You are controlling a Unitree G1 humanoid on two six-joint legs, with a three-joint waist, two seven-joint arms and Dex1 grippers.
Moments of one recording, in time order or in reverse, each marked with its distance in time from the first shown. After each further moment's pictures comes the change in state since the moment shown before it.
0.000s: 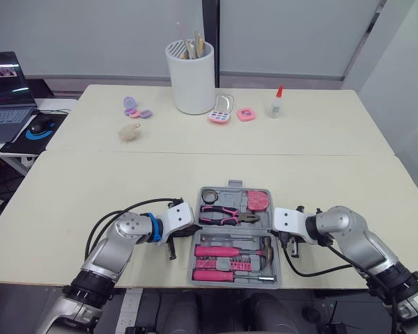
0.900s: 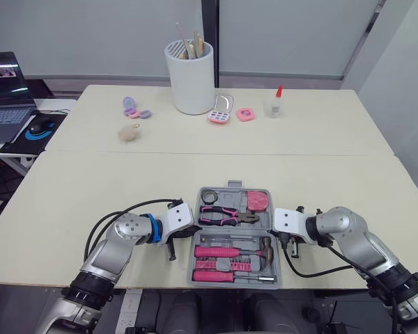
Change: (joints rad) left arm 0.011 0.004 -0.005 -0.012 -0.001 0.002 -0.001; right arm 0.008 0.001 -0.004 0.000 0.002 -0.012 -0.003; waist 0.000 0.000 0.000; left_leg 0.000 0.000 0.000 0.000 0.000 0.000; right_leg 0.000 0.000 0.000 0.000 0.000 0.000
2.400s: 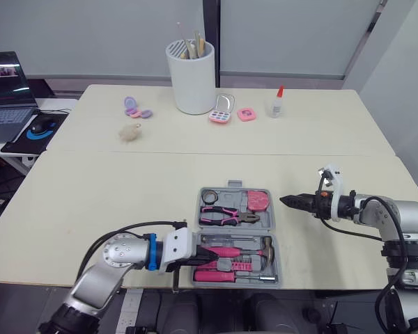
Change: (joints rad) left arm 0.204 0.055 -0.040 -0.261 -0.210 -0.162 -0.084; right arm -0.164 0.085 -0.534 0.245 0.703 0.763 -0.194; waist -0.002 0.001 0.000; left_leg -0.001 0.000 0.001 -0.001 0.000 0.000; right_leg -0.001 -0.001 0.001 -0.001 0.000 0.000
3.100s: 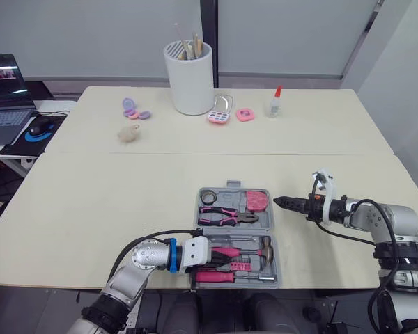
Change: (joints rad) left arm -0.084 -0.143 -0.087 0.358 0.064 -0.324 -0.001; right arm 0.008 0.052 0.002 0.041 0.072 0.000 -0.069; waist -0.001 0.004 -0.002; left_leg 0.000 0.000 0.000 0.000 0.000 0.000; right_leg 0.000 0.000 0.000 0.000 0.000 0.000
